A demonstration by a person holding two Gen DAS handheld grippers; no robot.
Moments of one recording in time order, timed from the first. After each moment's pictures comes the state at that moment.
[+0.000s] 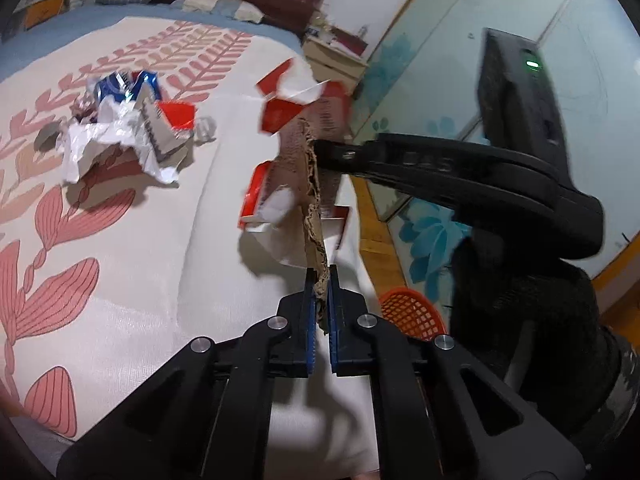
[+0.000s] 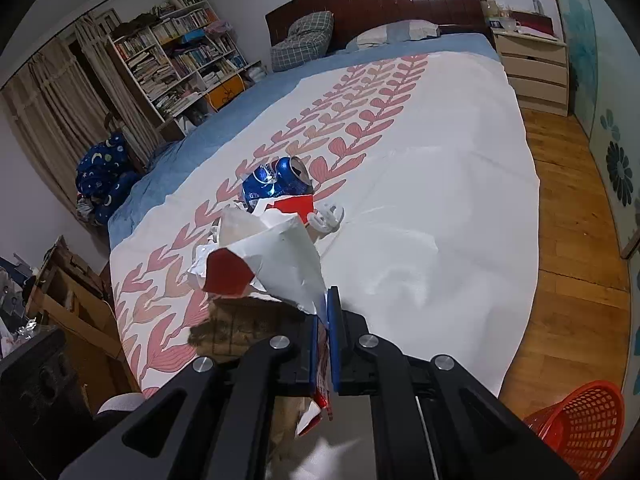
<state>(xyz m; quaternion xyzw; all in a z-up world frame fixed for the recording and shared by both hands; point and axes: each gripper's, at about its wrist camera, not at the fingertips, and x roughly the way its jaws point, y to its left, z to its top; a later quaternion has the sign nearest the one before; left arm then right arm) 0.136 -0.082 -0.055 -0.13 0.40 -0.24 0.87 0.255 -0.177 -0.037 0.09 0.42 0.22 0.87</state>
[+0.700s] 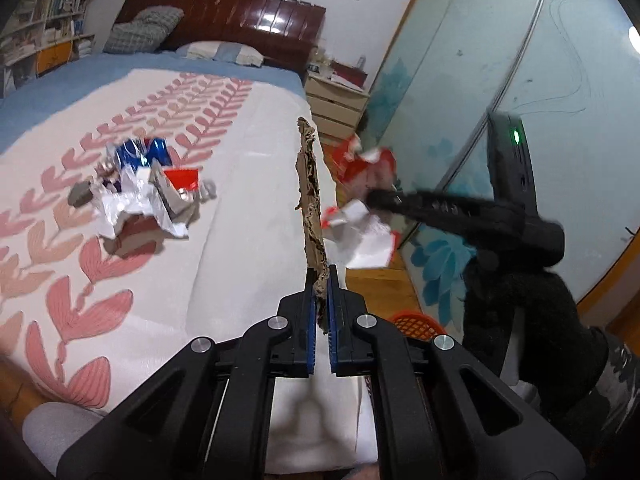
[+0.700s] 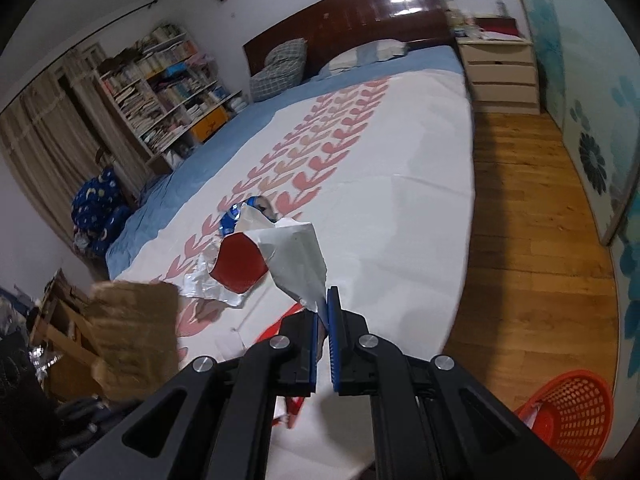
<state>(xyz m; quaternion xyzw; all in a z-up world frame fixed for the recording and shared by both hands) 0.098 -0.099 0.007 -0.10 0.35 -0.20 0.91 0.228 -0.275 -0.010 0.14 0.39 0.18 0.89</state>
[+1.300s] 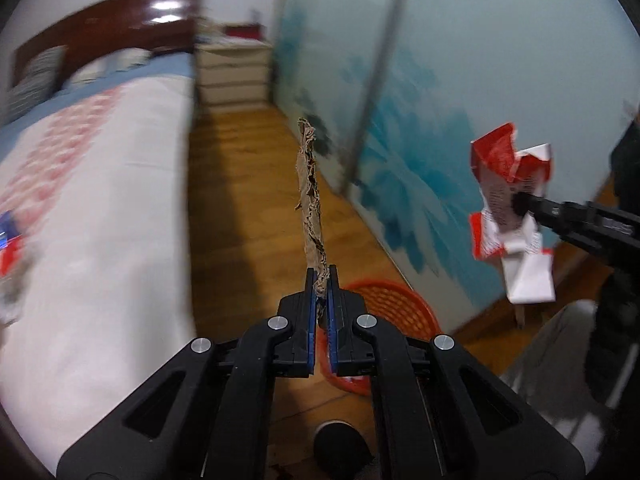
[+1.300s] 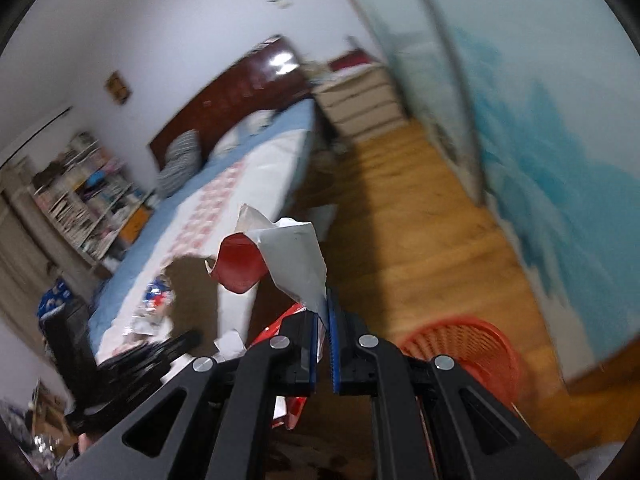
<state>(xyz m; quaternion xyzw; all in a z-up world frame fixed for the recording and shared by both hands) 0.141 -0.351 -0.041 0.07 0.39 -0.33 0.86 0.041 -0.558 -0.017 0.27 0.32 -0.02 0.91</state>
